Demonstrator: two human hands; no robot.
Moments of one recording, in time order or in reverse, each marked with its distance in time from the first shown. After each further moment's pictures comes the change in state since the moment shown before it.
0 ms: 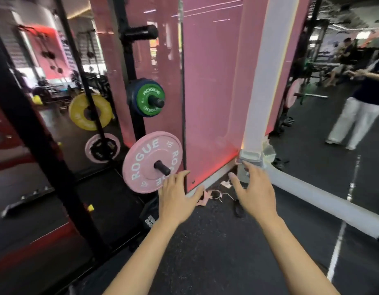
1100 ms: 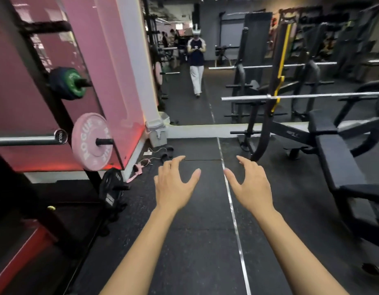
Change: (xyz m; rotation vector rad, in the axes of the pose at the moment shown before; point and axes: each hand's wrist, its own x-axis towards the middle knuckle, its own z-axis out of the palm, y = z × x) left_hand -0.395 -0.115 -0.313 -0.277 -0.404 0.486; right_hand -0.572 -0.358 -0.104 -0.299 0.388 0.549
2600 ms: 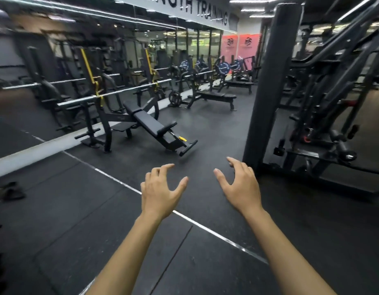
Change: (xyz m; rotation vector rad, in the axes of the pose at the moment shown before) left_hand -0.564 -0.172 -0.512 -0.431 -0.568 0.780; right_hand -0.810 -0.540 -0.150 -0.491 0.650 0.651
